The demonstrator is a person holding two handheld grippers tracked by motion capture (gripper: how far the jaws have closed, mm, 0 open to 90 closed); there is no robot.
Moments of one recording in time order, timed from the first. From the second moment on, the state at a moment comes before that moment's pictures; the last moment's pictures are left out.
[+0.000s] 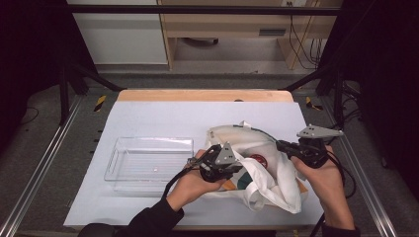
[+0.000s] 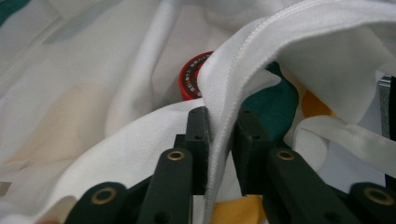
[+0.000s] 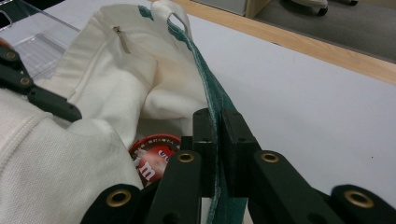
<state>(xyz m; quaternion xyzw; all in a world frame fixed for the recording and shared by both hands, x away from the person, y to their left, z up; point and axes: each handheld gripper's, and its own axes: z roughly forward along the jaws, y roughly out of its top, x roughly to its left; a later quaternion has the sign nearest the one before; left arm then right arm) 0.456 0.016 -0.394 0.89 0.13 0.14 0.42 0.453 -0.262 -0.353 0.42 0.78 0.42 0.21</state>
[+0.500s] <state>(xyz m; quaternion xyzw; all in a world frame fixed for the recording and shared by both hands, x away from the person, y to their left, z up) 0.440 0.032 -0.398 0.88 0.14 0.14 0.43 0.450 -0.256 -0.350 0.40 0.78 0.44 0.20</state>
